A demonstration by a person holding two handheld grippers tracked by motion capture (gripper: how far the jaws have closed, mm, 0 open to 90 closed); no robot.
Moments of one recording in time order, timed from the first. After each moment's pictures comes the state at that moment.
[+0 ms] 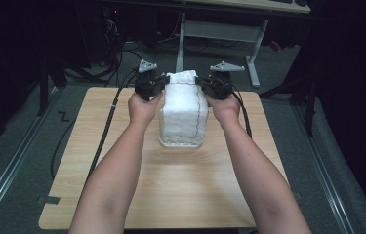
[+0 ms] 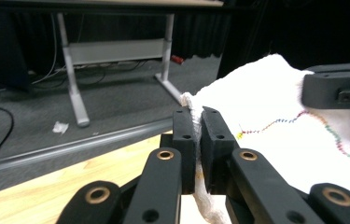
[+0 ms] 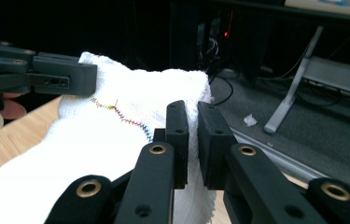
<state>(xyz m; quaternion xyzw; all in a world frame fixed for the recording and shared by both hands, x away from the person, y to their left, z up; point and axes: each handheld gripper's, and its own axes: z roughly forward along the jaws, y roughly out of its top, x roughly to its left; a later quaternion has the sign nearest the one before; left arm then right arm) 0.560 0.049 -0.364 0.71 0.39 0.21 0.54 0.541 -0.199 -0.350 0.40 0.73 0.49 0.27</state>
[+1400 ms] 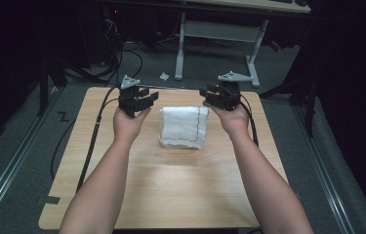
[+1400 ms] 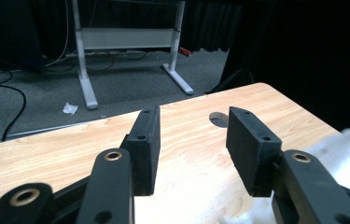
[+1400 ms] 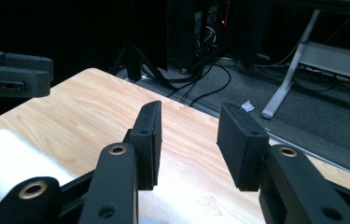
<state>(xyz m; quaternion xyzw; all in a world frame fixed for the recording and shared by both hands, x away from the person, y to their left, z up) 0.514 0.097 -0.390 0.70 0.42 0.21 0.54 0.500 -0.219 -0.353 0.42 0.73 0.48 0.26</state>
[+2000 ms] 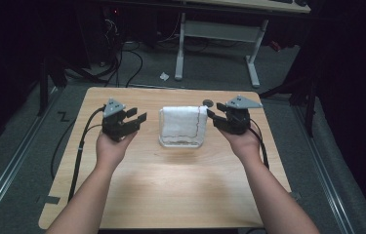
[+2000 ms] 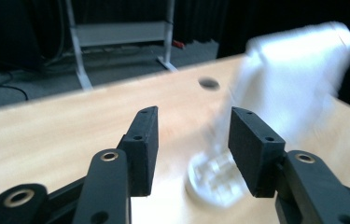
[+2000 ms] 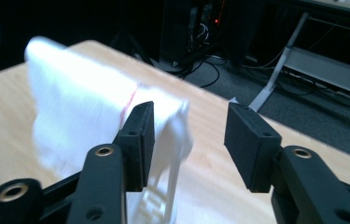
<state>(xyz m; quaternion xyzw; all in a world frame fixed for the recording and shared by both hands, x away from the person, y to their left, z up) 0.432 0.136 -0.420 0.73 0.39 0.21 0.53 0.431 -0.236 -0.384 0.39 0.74 0.45 0.30</state>
